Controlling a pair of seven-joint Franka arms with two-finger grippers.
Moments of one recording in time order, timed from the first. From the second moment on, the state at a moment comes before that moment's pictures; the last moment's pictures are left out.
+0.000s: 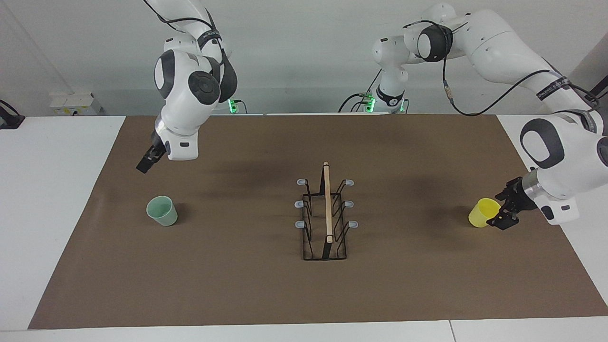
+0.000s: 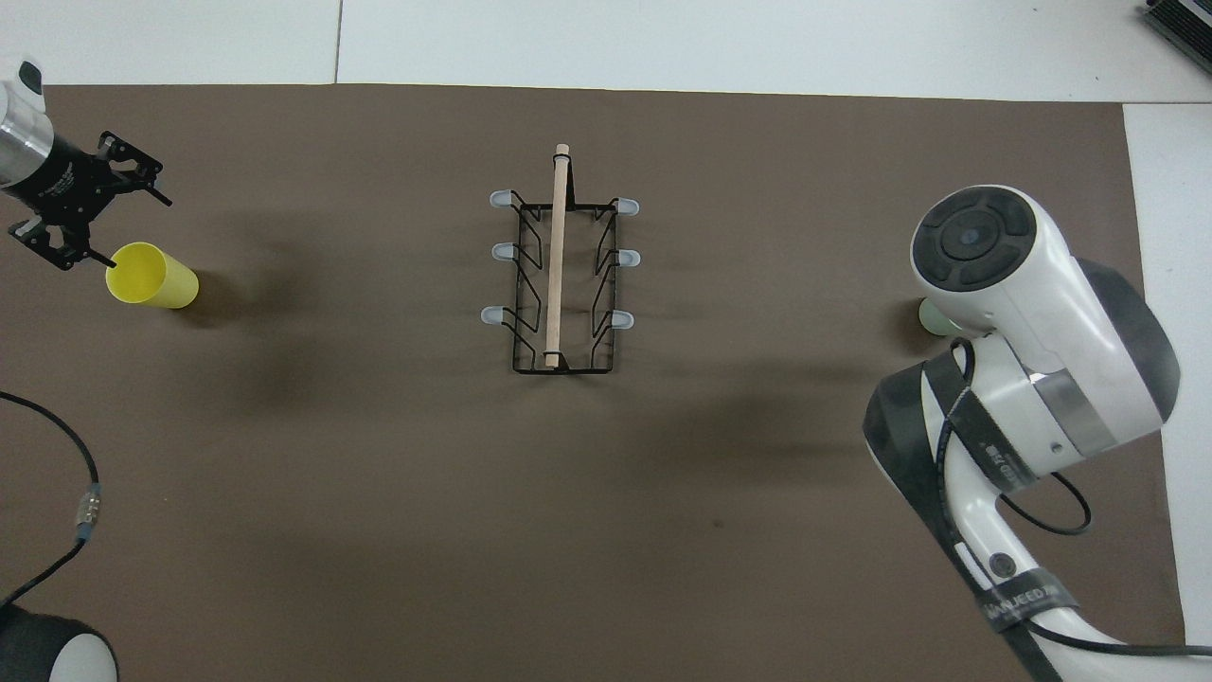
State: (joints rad) left arm 0.03 0.69 0.16 -1.12 -0.13 1.67 -0.77; right arm 0.16 0.11 0.05 -1.86 -0.70 1.70 -0.93
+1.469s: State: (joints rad) left arm 0.30 0.64 0.24 -1.40 -0.72 1.76 -0.98; right arm 0.25 0.36 0.05 -1.91 -1.04 1.86 -0.96
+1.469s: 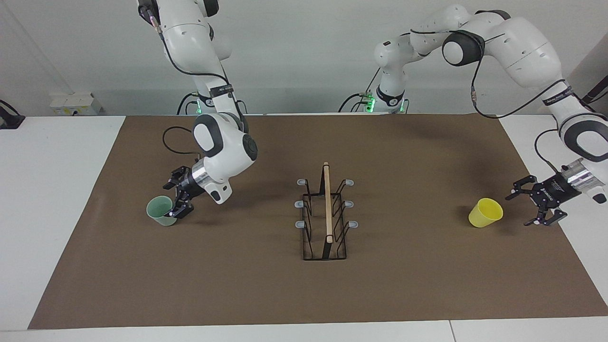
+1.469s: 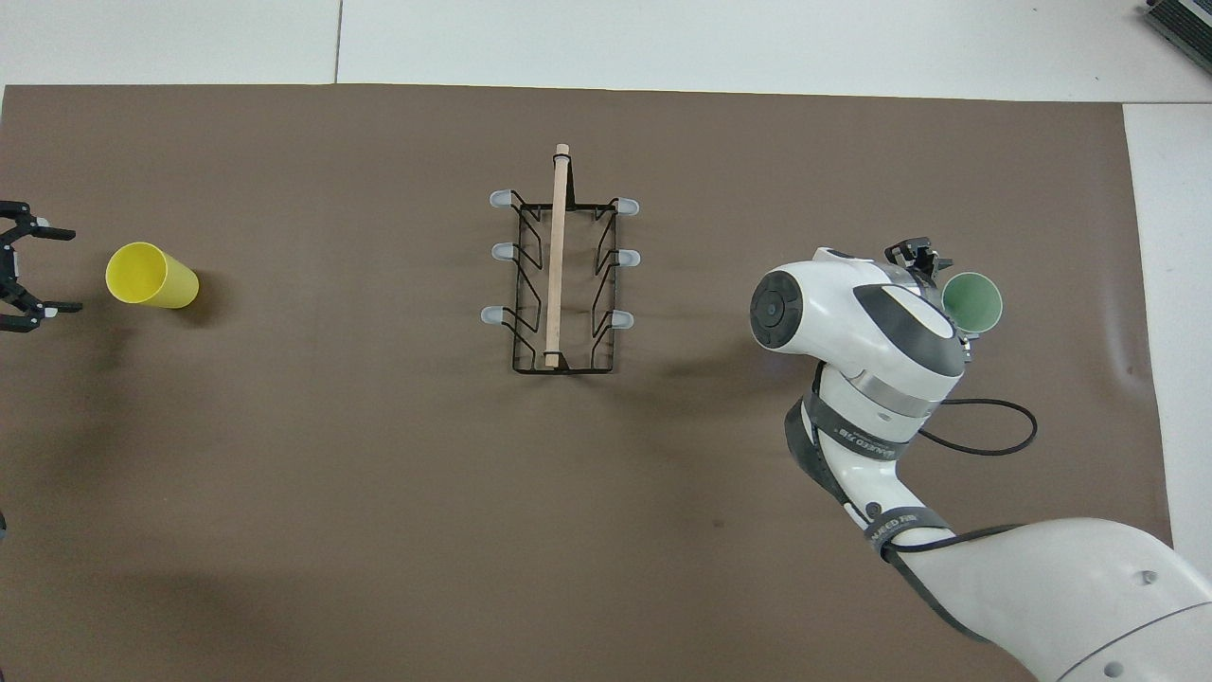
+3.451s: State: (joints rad) left arm 0.11 0.47 0.22 -1.87 -1.12 2.14 -0.81; right arm 0.19 0.42 0.04 -2.05 -1.22 2.03 -0.74
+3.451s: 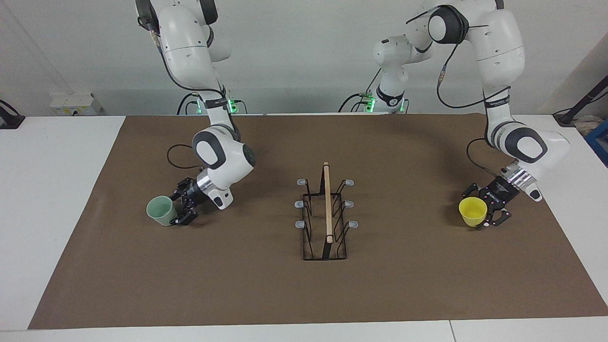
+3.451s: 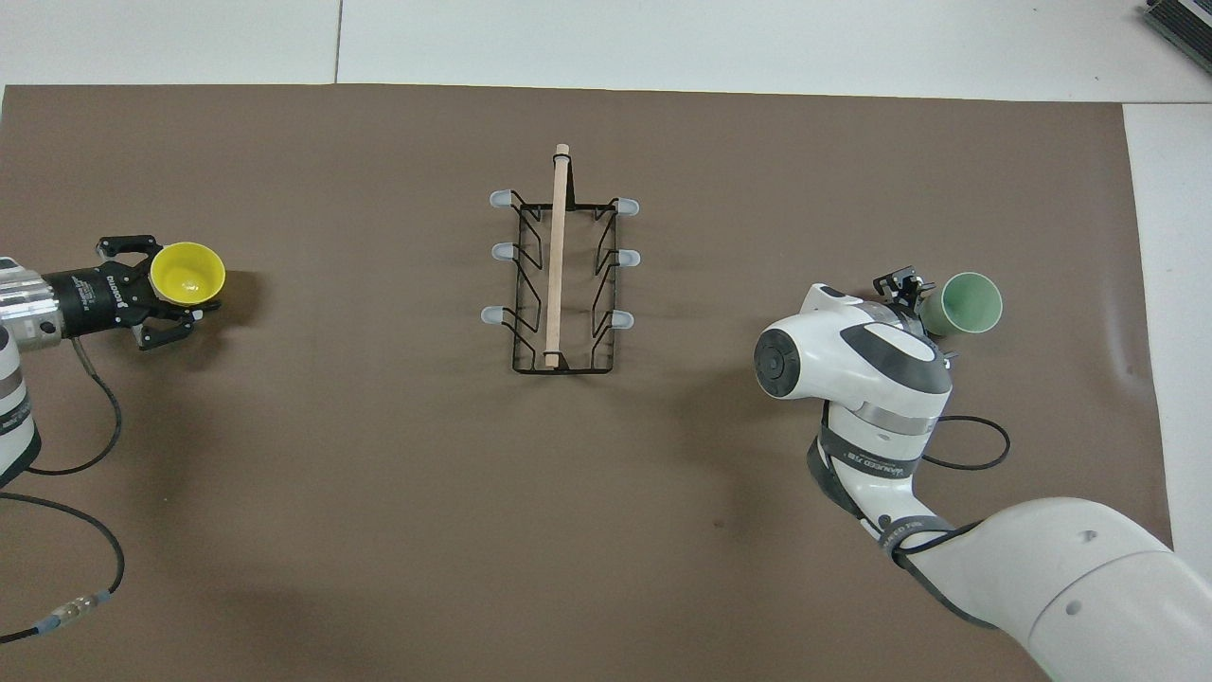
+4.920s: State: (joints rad) left arm -0.25 0.17 0.22 -1.84 -0.44 2.20 -1.03; right arm 0.08 0.41 0.04 -2.11 -1.42 2.13 -0.74
